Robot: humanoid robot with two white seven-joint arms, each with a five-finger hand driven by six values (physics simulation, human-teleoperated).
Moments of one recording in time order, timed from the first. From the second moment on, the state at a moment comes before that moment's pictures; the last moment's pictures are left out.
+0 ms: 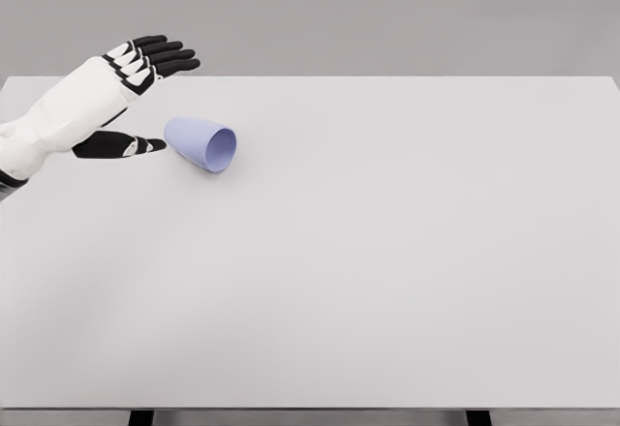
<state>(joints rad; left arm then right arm) -0.36 0.80 -0.32 -1.68 -0.32 -0.61 -0.05 0.03 0.00 -0.02 0.04 0.05 0.01 0.09</state>
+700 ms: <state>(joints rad) -0.36 0.90 -0.36 -1.68 -0.32 -0.61 -0.05 0.03 0.00 -0.02 0.04 0.05 0.01 0.09</state>
